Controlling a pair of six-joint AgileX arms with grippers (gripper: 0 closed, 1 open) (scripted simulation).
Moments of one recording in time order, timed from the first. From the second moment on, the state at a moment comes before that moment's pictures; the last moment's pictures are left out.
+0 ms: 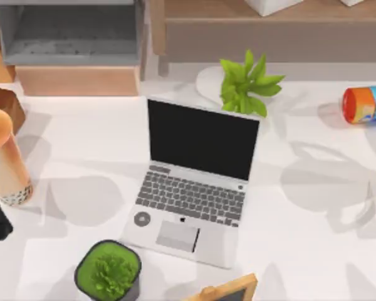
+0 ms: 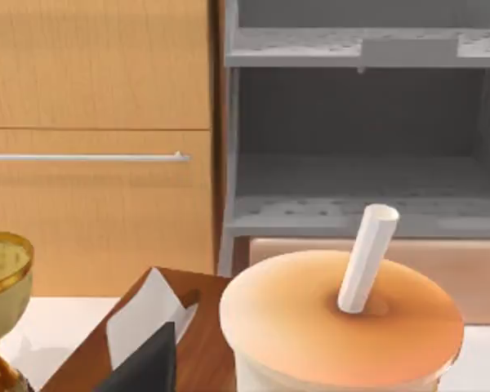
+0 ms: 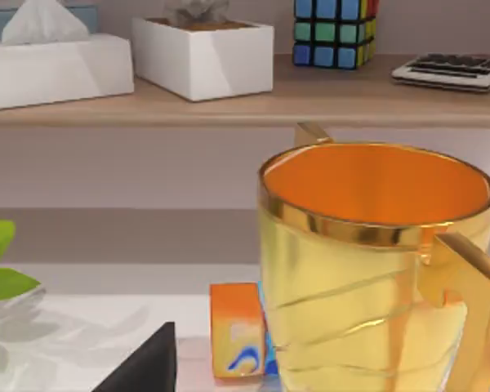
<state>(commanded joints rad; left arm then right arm) 0.00 0.00 0.00 0.00 0.00 0.00 0.00 0.00 0.00 0.00 0.00 0.00</state>
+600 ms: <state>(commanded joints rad) 0.02 0.35 0.03 0.11 0.04 0.01 0.00 0.00 0.00 0.00 0.00 0.00</state>
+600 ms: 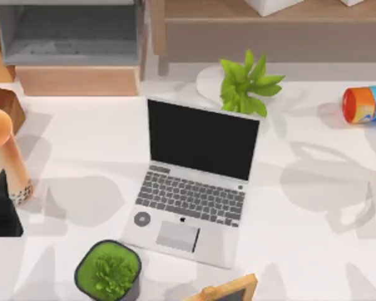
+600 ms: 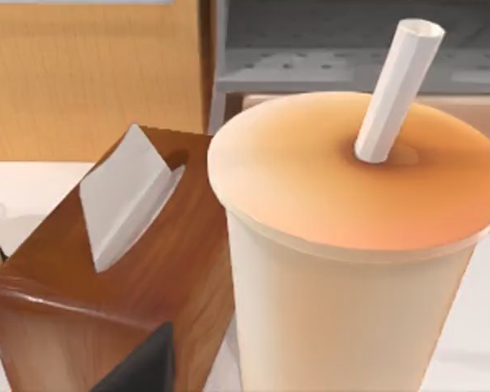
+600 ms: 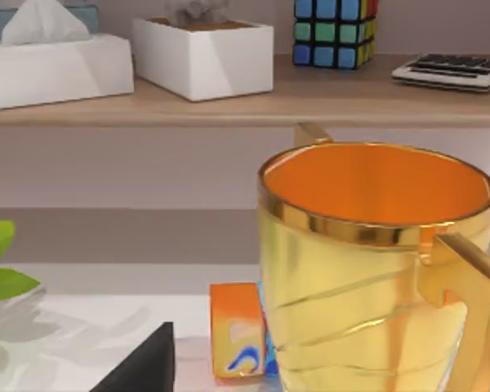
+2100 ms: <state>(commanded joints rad) 0.01 1.30 0.14 0.86 0.03 0.01 0.00 0.00 0.00 0.00 0.00 0.00</state>
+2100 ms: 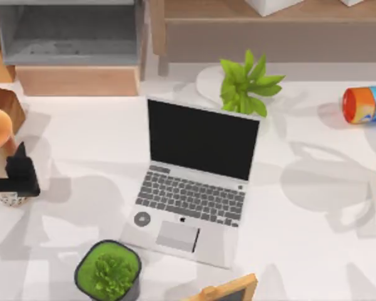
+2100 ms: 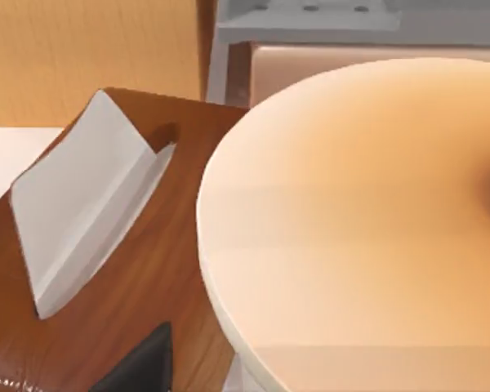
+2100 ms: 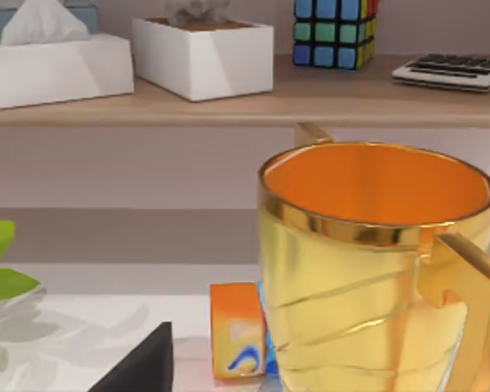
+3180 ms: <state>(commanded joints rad) 0.01 1.40 0.15 0.94 0.03 0.01 0.00 0.00 0.00 0.00 0.00 0.00</state>
